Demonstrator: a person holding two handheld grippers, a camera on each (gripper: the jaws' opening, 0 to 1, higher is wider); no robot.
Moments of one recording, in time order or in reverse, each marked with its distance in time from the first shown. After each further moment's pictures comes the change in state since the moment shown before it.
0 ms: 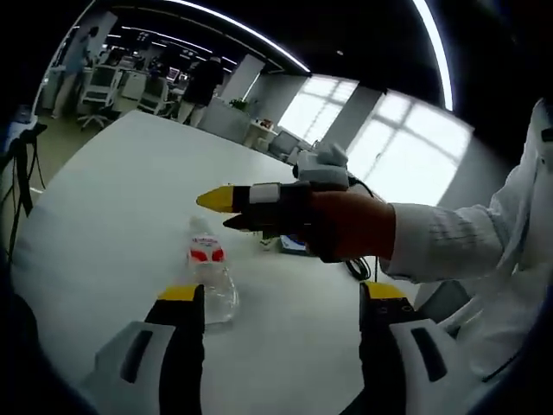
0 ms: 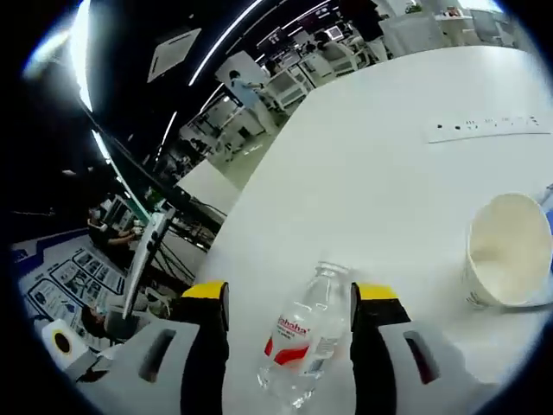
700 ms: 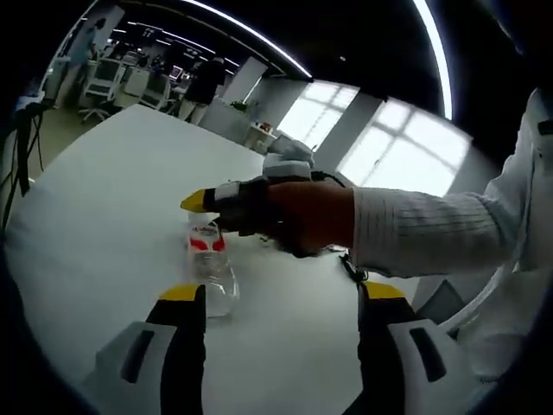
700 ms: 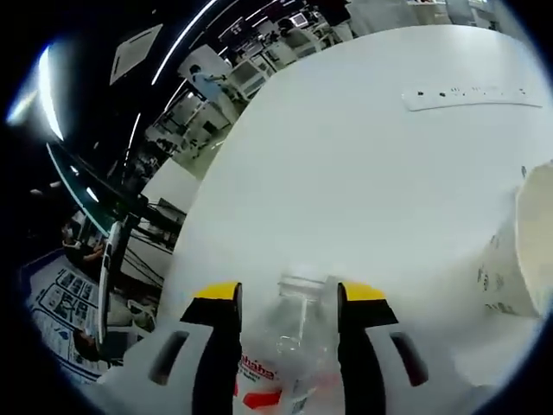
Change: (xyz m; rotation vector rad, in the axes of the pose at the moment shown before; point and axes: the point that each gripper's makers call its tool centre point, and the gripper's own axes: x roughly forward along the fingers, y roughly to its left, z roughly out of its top) left arm 0.003 0.007 -0.014 -0.041 -0.029 -0.022; right arm 0.037 -0.026 -0.012 0.103 0.064 -0.128
